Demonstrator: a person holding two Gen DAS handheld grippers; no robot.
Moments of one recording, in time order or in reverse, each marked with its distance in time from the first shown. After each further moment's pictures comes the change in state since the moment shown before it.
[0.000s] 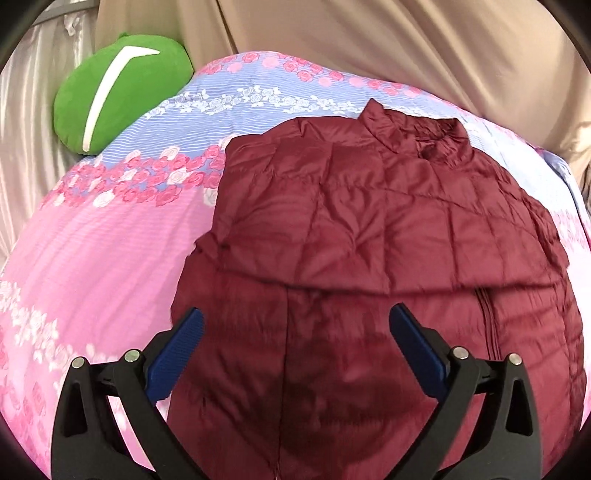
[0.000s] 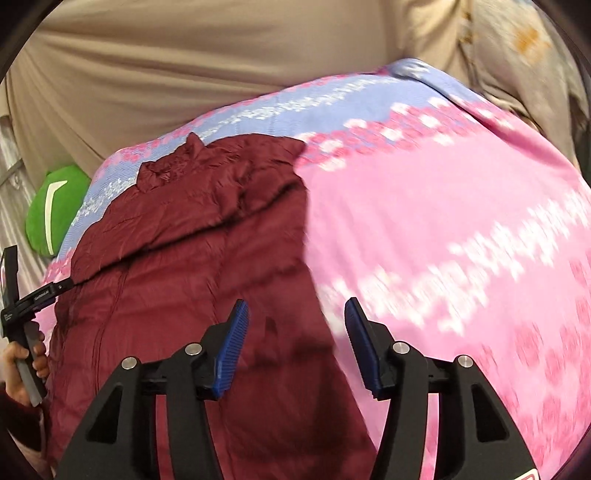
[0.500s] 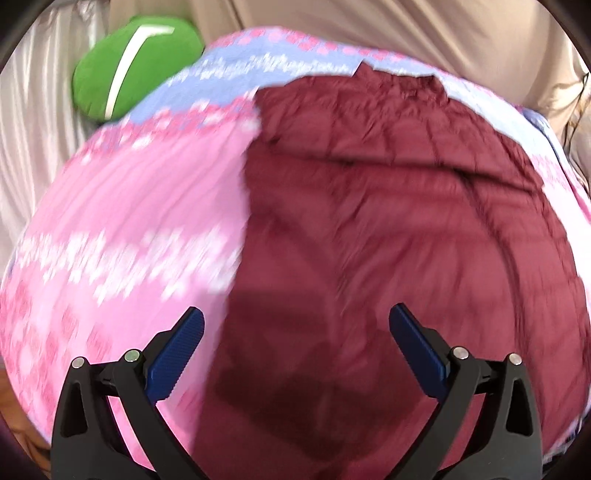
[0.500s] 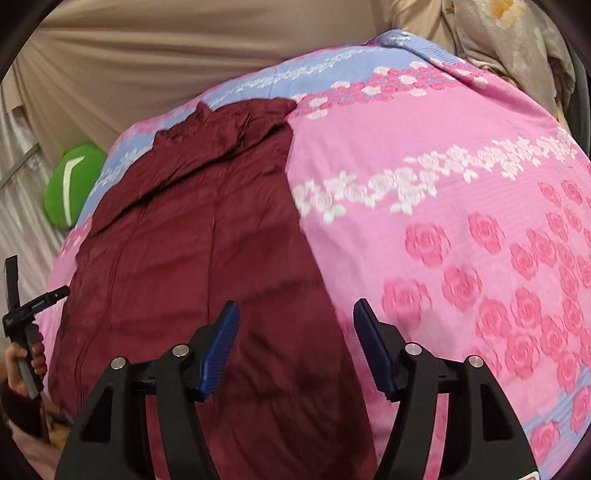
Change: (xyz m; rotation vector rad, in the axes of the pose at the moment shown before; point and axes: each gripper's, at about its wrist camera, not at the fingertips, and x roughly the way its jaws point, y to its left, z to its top) left arm -0.066 0.051 -0.091 0.057 0.120 -0.027; right arm -0.054 -0.034 -0.068 -0.010 0.119 0.064
